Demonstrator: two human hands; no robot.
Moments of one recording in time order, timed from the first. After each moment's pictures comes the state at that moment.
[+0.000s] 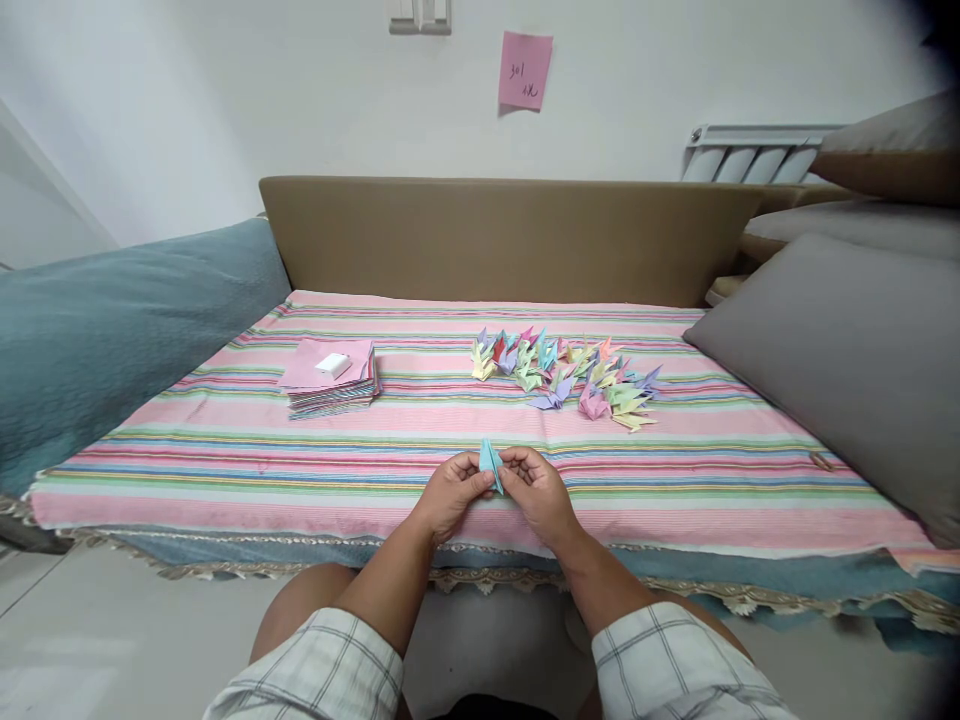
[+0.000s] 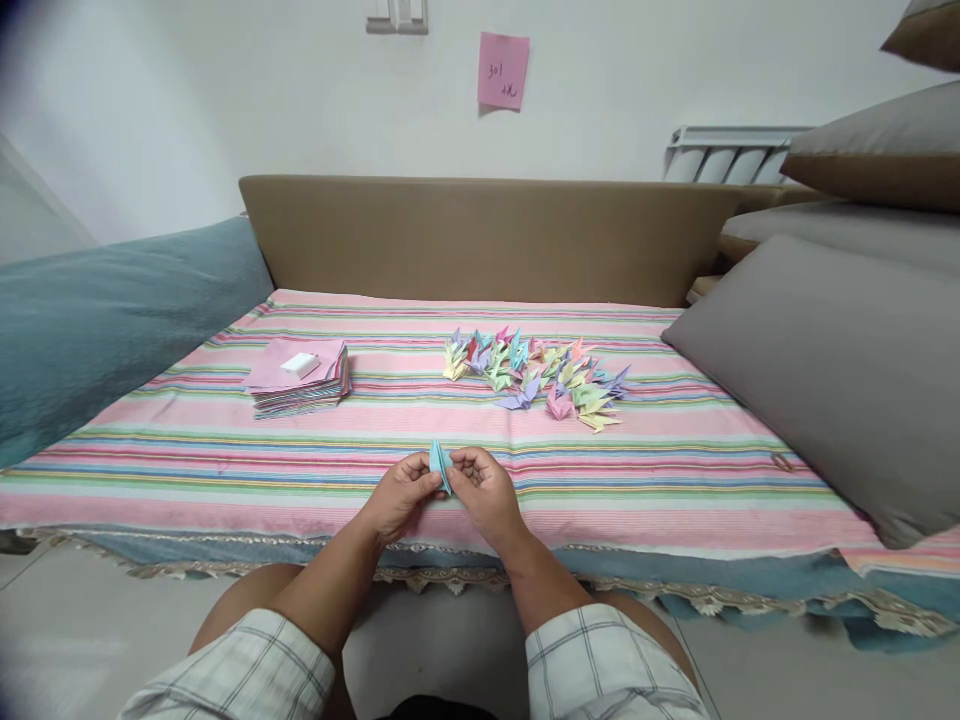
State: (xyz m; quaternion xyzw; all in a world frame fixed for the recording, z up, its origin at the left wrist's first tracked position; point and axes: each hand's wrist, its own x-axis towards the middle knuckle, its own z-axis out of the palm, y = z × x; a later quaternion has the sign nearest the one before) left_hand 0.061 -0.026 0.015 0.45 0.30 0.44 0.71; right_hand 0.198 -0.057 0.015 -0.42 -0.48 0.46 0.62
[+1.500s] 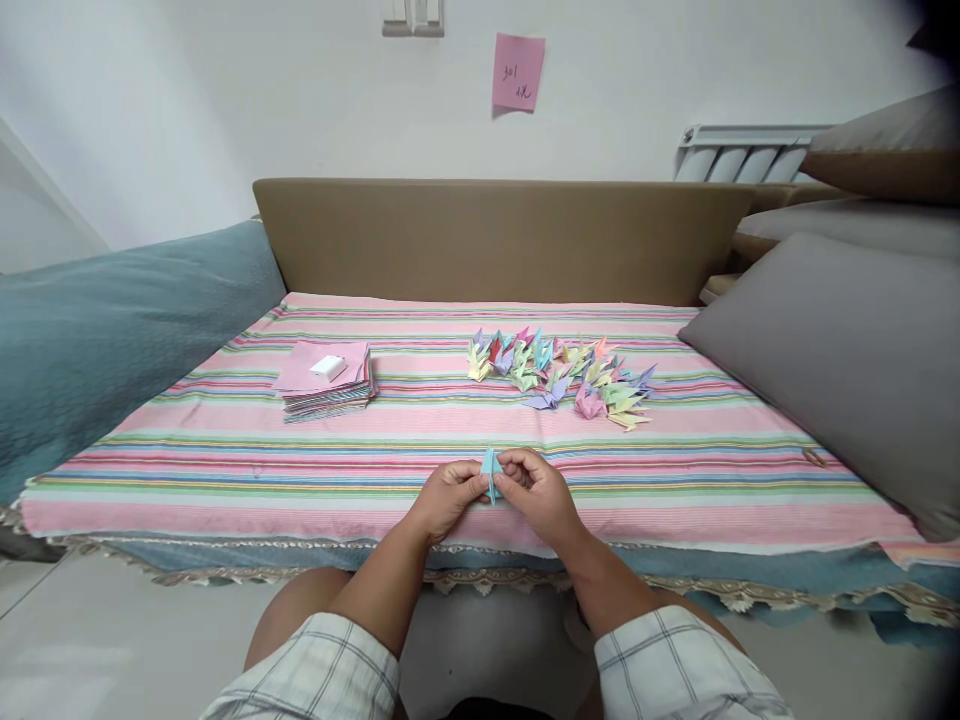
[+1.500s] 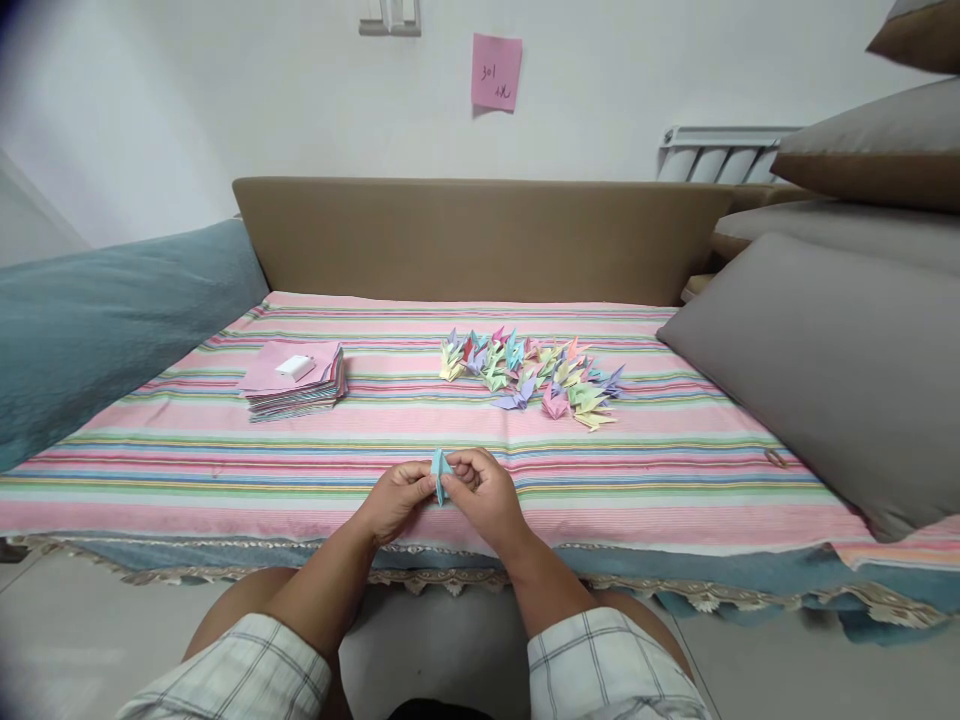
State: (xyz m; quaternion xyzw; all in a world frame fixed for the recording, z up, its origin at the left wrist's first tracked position) left_hand 0.057 -0.026 0.019 0.53 0.31 0.39 0.69; right_hand 0.210 -0.061 0.017 -0.46 -0.59 0.33 0.58
